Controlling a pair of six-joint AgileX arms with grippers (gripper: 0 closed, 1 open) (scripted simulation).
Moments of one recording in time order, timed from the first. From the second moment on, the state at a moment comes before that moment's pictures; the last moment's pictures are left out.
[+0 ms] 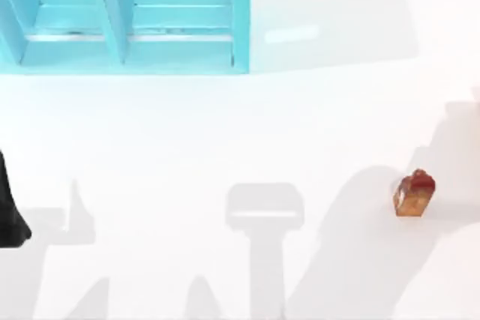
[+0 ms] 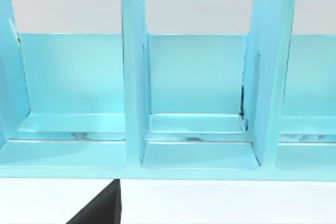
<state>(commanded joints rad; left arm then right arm) 0.00 0.00 0.00 0.00 0.00 0.00 -0.49 2.06 1.92 -1.43 0.00 -0.47</state>
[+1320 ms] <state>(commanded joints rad) 0.00 0.00 0.00 0.00 0.00 0.00 -0.49 2.10 1.58 -1.06 0.00 -0.47</state>
